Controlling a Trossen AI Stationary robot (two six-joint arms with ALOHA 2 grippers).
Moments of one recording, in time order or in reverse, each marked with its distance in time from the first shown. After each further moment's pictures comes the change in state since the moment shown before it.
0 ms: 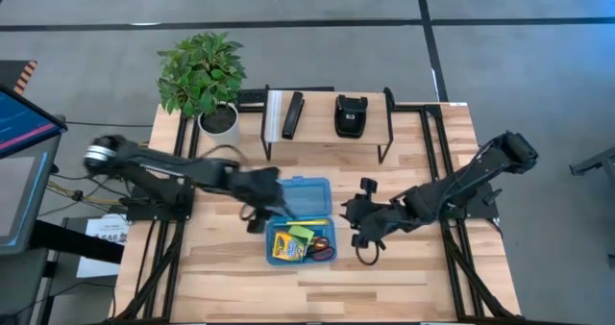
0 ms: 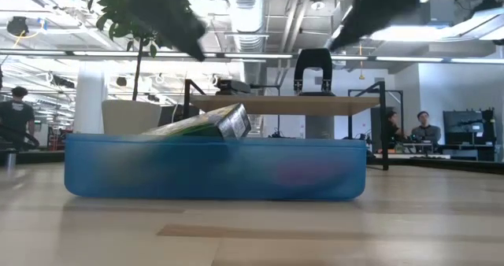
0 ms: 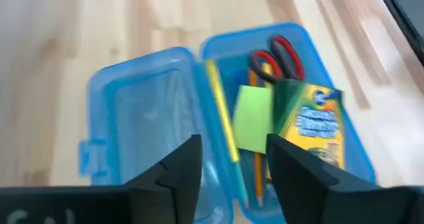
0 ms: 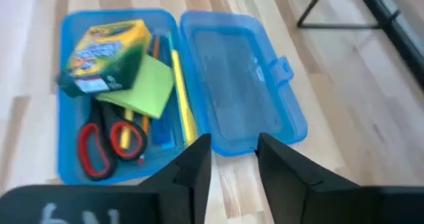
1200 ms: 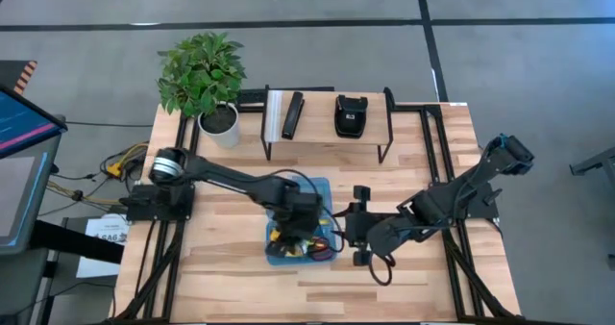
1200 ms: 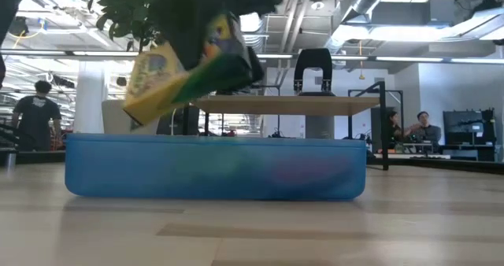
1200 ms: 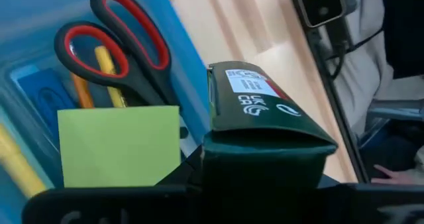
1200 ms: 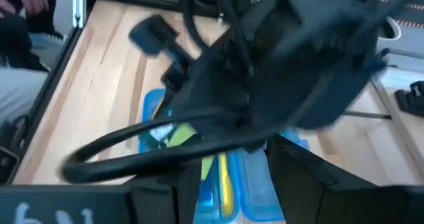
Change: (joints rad) left arm -0.032 0.582 0.510 -0.338 0.506 0.115; right arm 0.108 0.056 0.320 -0.096 0.009 -0.144
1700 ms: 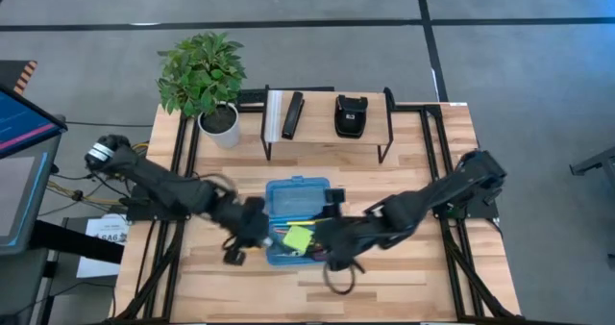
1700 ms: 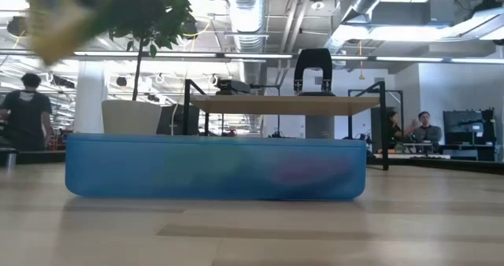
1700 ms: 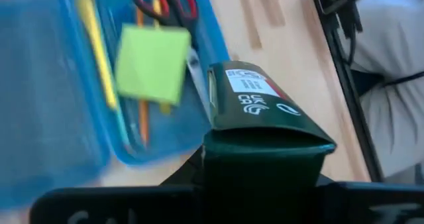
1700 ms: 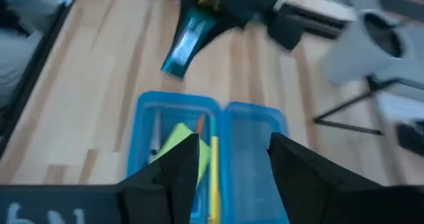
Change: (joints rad) left arm -0.230 -0.539 -0.371 0.048 -0.444 -0.356; right arm -0.057 0.278 0.424 -0.266 -0.066 -0.091
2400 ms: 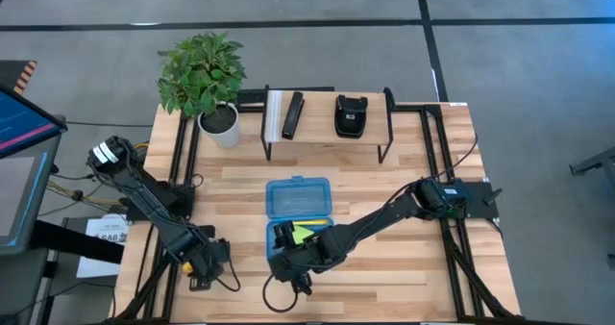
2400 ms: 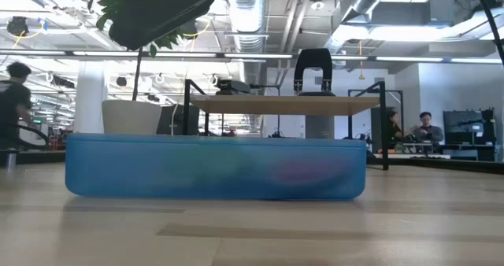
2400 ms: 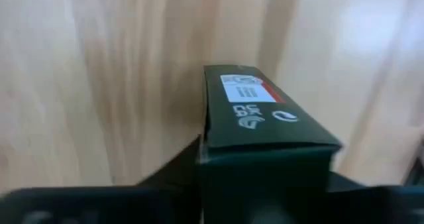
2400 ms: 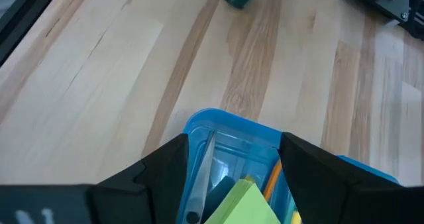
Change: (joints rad) left arm -0.461 0.035 -0.402 0.080 0.036 -0.758; right arm -0.057 0.525 0.300 0.136 -0.205 -0.232
